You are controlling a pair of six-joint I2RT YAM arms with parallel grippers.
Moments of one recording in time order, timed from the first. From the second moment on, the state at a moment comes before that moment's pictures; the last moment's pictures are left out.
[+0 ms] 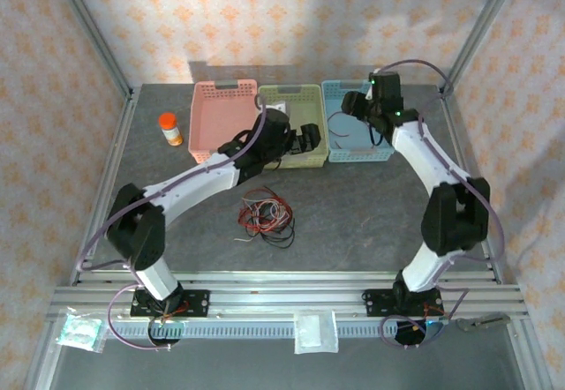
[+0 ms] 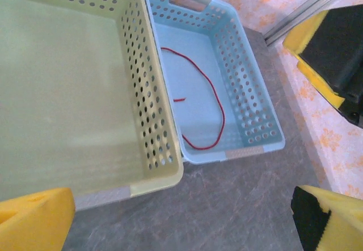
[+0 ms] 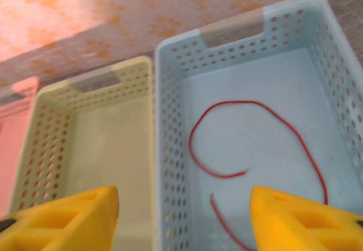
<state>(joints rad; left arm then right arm) -0.66 1.64 1.30 -0.18 -0.09 -0.73 0.22 1.65 1.39 -0.36 -0.04 0.40</state>
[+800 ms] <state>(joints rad) -0.69 1.10 0.74 -0.55 -0.20 -0.82 0.86 1.09 0.63 -0.13 0.14 0.70</state>
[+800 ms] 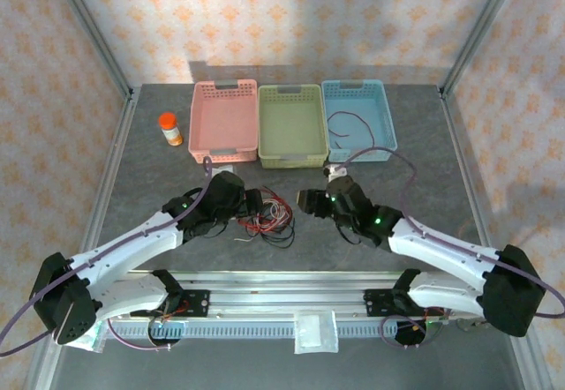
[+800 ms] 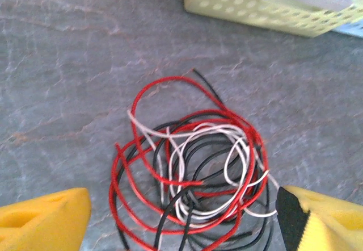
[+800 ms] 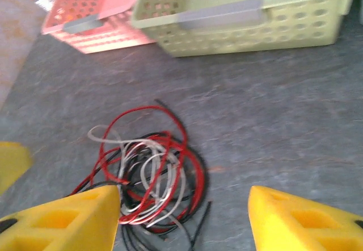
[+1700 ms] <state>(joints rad) -0.16 0.87 0.41 -0.21 0.38 -0.97 1.06 1.65 1.08 -0.27 0.00 -0.03</state>
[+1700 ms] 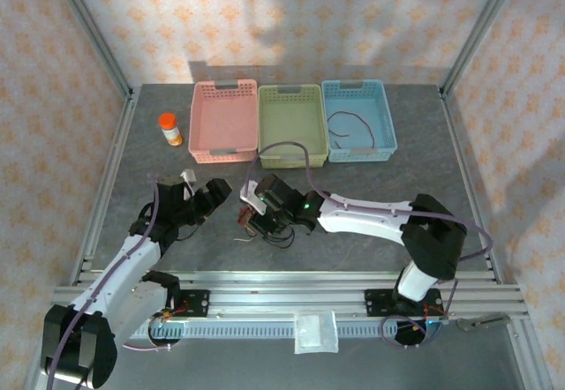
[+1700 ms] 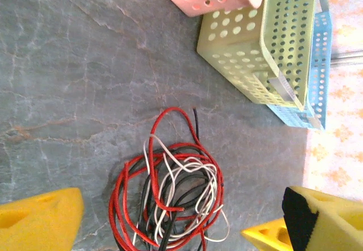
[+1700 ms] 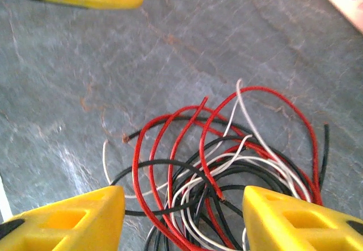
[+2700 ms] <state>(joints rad) -0.04 0.74 0.25 -0.15 0.47 -1.03 1.07 1.80 1.14 -0.32 -0.03 -0.20</state>
